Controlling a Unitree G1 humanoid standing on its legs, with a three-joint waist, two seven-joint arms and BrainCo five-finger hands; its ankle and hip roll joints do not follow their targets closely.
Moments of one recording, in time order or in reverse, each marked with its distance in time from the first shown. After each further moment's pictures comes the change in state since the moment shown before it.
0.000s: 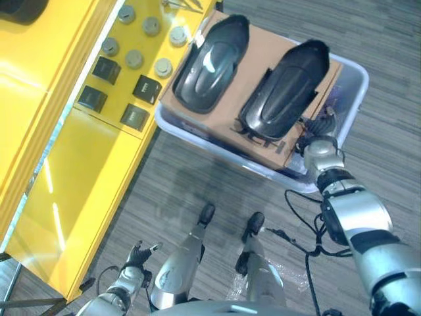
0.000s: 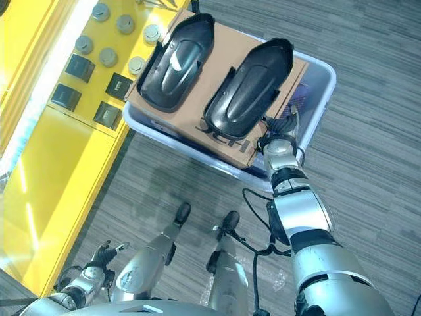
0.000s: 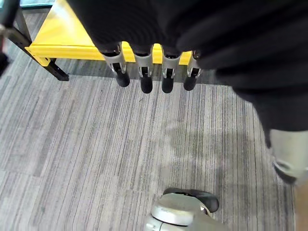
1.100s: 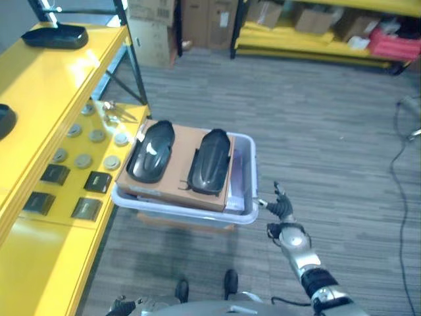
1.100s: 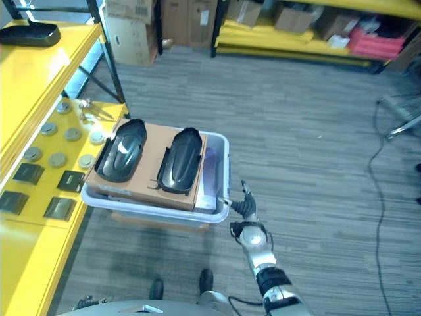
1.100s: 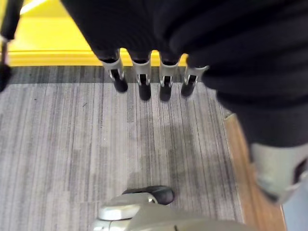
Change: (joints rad) left arm 0.227 -0.008 0.157 0.062 0.094 0.023 -0.041; right arm 0.783 0.169 -0.078 -0.681 -0.245 -0.045 0.099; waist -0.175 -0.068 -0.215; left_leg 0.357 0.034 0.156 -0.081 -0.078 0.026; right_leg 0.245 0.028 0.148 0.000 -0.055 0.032
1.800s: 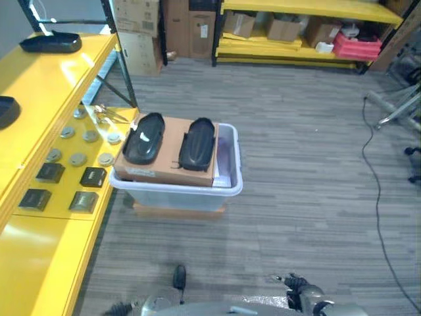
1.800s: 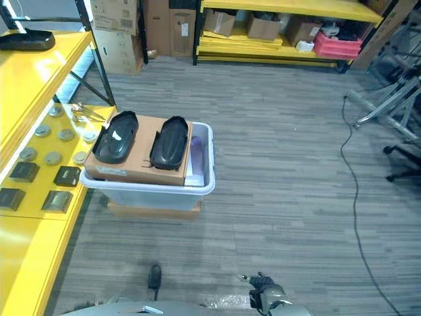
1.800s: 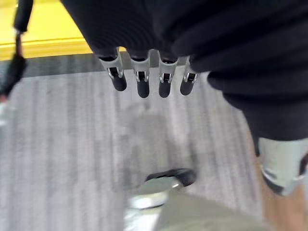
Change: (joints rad) left arm -0.111 0.078 0.043 0.021 0.024 0.046 -0.126; right arm 0.088 0.046 -0.021 0.701 0.167 0.121 0.251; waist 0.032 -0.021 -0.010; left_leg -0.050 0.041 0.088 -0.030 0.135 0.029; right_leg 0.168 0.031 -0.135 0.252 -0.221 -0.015
